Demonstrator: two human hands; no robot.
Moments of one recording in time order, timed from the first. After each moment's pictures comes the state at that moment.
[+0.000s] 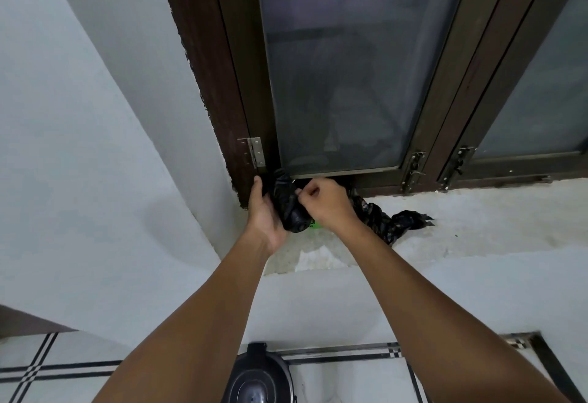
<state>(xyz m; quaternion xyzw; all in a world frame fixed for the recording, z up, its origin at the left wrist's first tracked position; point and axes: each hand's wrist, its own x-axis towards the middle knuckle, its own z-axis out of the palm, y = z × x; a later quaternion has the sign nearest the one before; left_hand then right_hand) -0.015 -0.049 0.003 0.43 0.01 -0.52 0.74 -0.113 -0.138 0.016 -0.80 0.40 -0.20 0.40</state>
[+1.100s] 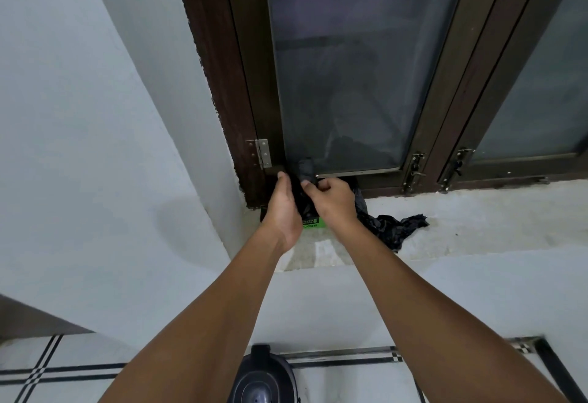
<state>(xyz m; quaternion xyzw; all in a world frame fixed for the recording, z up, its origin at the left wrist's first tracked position) -0.044 -0.048 0.029 0.54 -0.14 -0.45 0.69 -0.109 -0.125 0.020 -0.68 0.46 -0.29 0.49</state>
